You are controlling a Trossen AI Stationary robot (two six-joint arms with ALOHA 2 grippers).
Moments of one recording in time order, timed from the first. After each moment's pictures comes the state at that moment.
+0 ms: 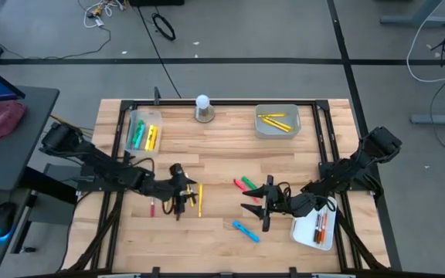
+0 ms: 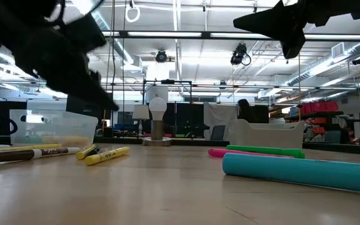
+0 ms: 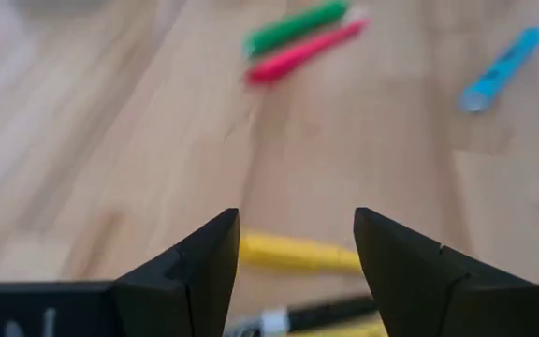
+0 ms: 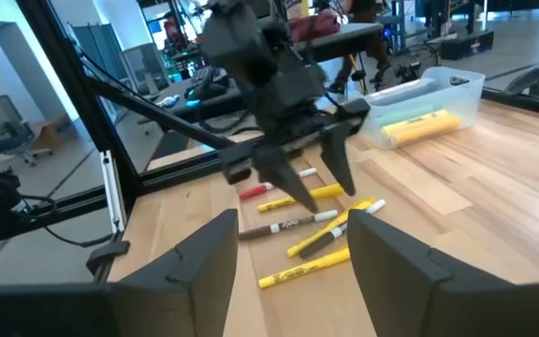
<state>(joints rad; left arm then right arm) -0.40 1.38 0.46 0.25 -0.47 -0.36 0.61 1.55 0.61 0.80 0.74 0.35</state>
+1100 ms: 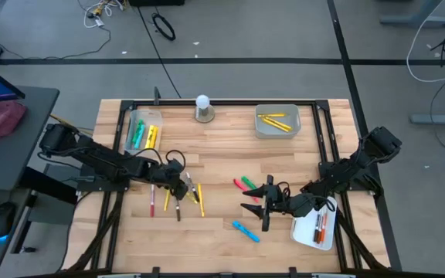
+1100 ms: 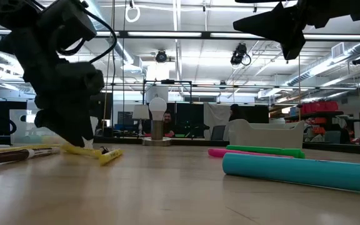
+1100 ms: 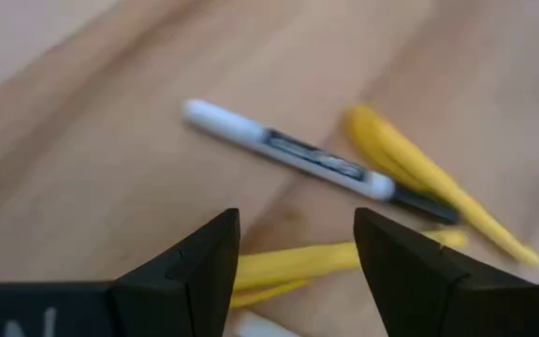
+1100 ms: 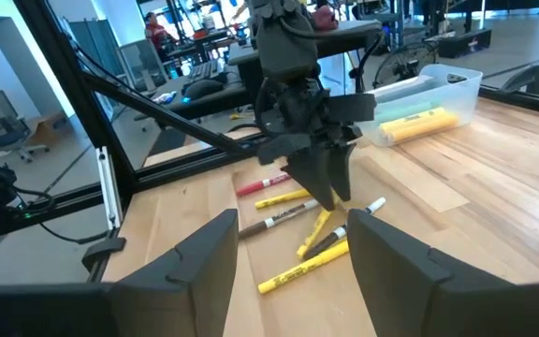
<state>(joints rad) -0.21 1.34 0.46 -0.09 -0.17 -0.97 0.61 1.55 0.61 0.78 0.74 0.36</state>
